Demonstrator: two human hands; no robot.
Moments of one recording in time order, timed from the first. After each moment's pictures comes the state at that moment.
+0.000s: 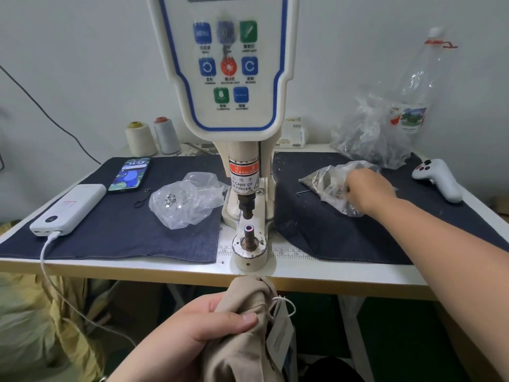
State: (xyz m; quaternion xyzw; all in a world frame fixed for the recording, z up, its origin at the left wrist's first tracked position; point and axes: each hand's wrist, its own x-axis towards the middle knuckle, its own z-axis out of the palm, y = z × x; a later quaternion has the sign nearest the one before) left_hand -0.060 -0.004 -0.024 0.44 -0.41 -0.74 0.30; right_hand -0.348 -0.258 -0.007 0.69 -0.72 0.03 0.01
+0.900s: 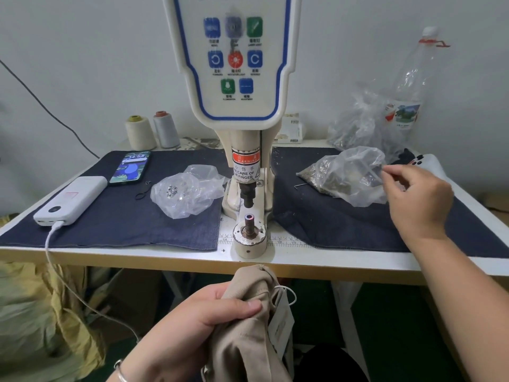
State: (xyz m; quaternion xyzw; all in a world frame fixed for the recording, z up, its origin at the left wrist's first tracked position) left_hand -0.071 0.007 -0.024 0.44 -0.39 -0.74 0.33; right_hand -0.386 -0.167 -0.010 0.63 -0.55 0.53 0.15
